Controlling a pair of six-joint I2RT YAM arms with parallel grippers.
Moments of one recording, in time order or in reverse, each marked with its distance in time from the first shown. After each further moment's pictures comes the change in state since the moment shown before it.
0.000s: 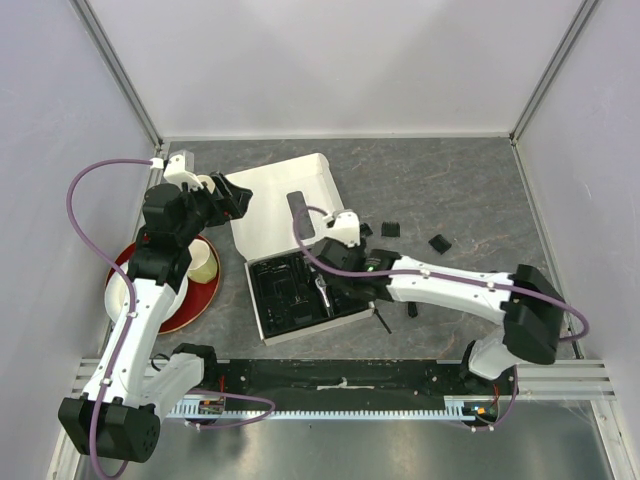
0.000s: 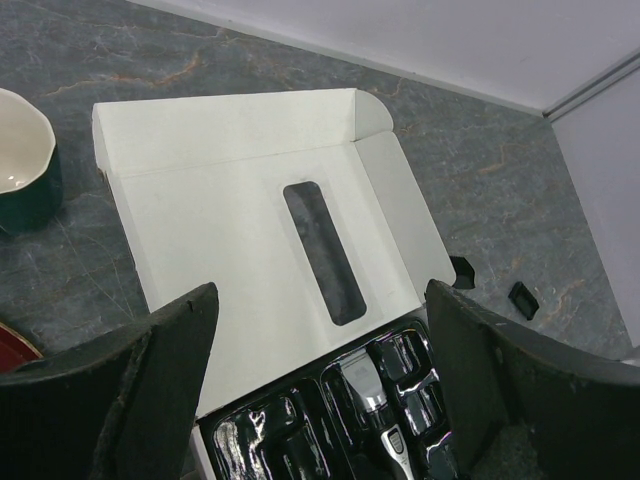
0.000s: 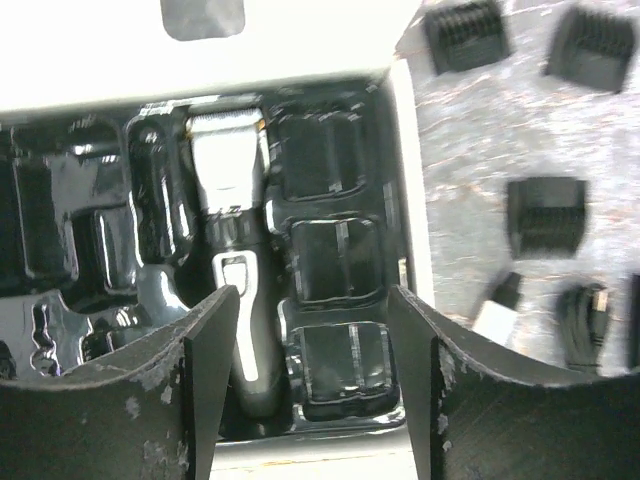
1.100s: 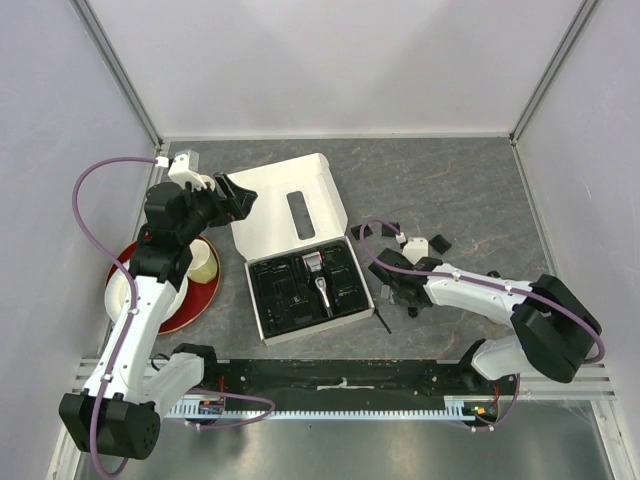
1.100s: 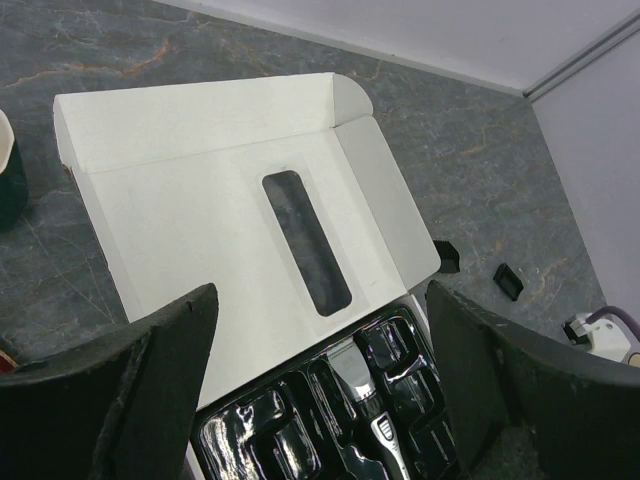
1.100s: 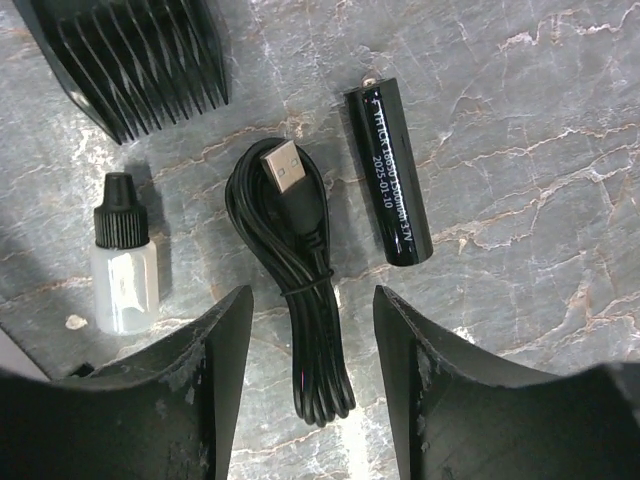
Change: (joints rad) left arm 0.000 0.017 0.000 0.005 0.063 0.000; right arm -0.309 -0.198 -0.451 -0.132 -0.090 0.114
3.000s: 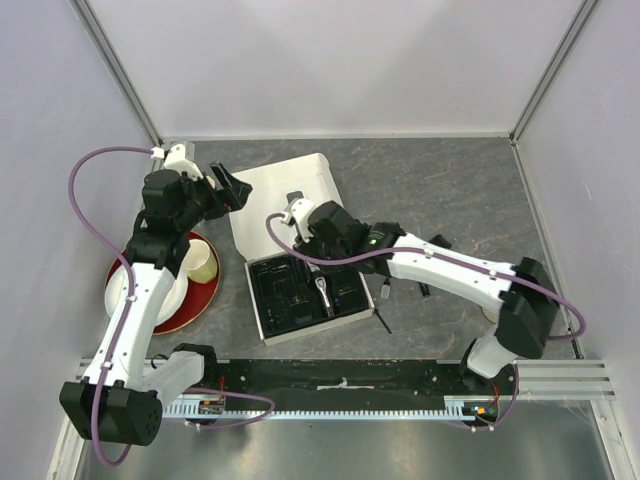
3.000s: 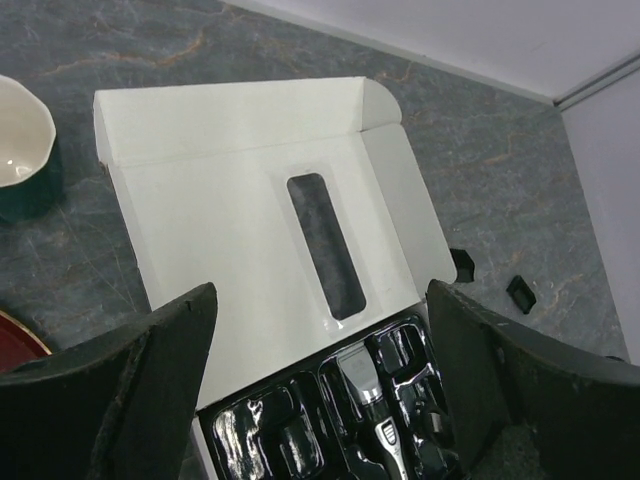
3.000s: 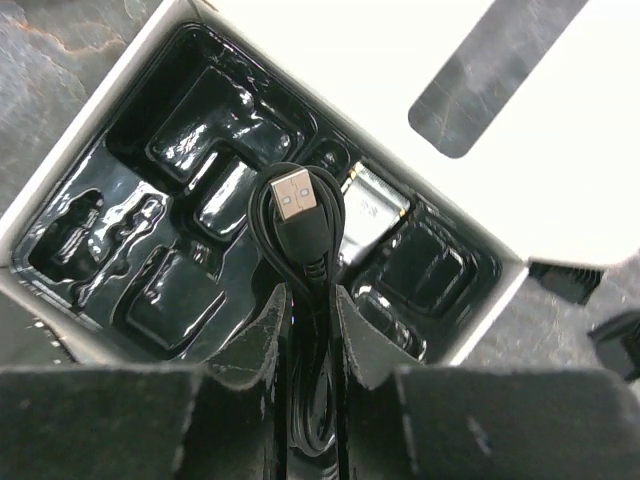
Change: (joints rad) left arm 0.018 0.061 0.106 -0.090 -0.040 -0.005; right arm 0.181 0.173 0.587 0.206 -0.454 -0.812
